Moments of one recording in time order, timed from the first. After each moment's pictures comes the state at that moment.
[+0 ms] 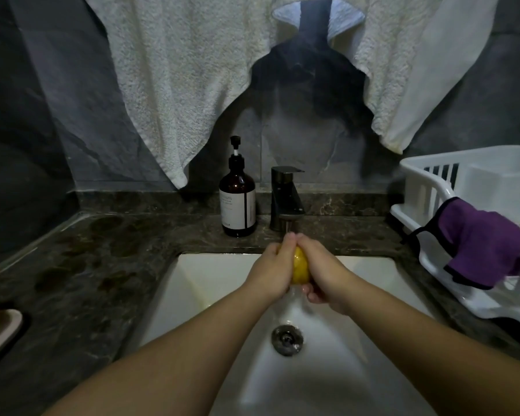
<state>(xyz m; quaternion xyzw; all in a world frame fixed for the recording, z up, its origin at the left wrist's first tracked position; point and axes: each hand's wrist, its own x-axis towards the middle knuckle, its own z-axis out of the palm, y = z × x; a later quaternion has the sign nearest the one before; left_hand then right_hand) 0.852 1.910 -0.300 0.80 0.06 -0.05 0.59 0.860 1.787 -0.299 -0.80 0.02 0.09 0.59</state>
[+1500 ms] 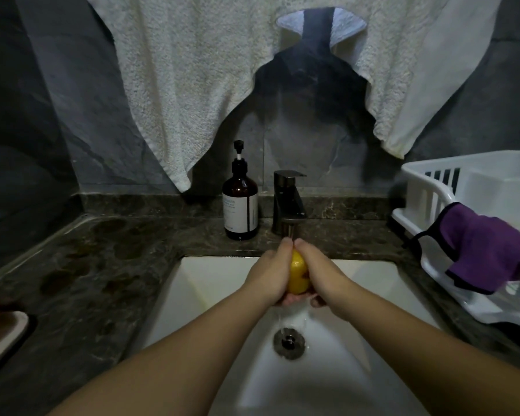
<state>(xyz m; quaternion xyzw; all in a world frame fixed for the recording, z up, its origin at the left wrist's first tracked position) 0.855 1.918 -0.306 0.79 0.07 -0.08 0.60 0.864 1.789 -0.302 -0.79 0.01 0.12 0.60</state>
